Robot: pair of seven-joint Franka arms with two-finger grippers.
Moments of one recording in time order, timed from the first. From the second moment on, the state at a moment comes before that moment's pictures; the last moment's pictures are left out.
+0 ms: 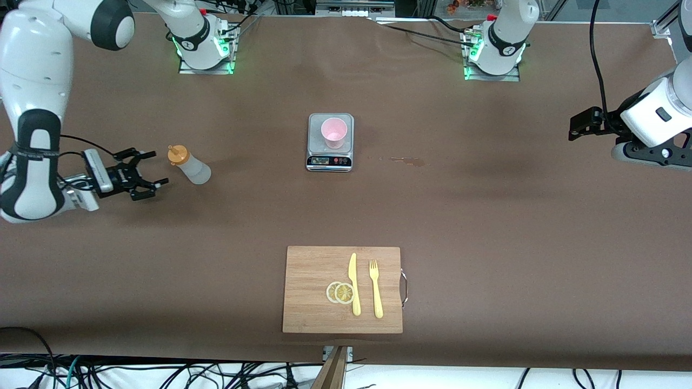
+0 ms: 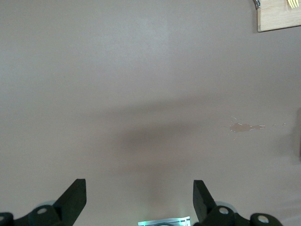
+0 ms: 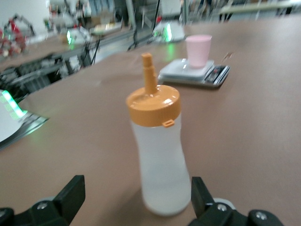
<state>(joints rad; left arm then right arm) -0.03 0.10 -0.02 -1.51 0.00 1.45 0.09 0.05 0.82 -0.53 -1.51 0.78 1.18 -2.70</state>
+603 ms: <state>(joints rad) -0.03 0.10 -0.02 -1.51 0.00 1.45 0.09 0.11 0.30 -0.44 -1.63 0.40 1.42 -1.97</state>
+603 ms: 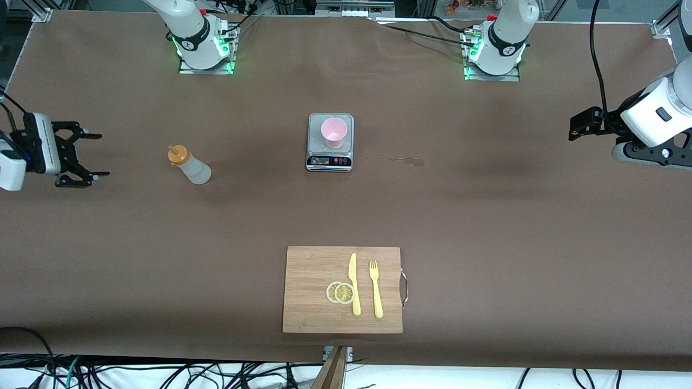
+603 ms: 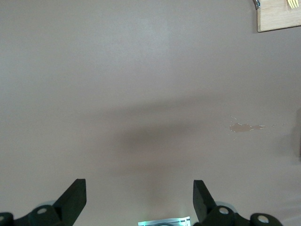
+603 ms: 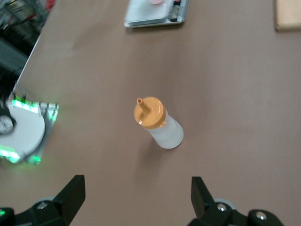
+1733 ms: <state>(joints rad) -0.03 0.10 -0.02 -1.51 0.00 1.45 0.10 0.12 -0.04 -0.01 -1.67 0.05 1.46 -0.39</state>
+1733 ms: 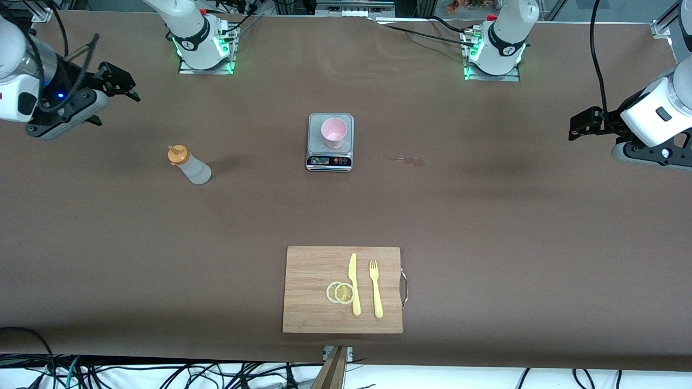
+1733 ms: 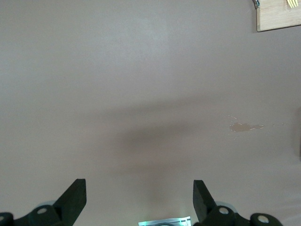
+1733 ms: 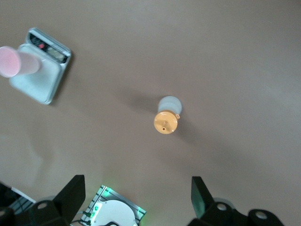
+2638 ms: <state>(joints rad) -0.03 0.10 -0.02 -1.51 0.00 1.45 0.10 0.10 -0.05 -0.07 -1.65 -0.07 1.51 -0.14</state>
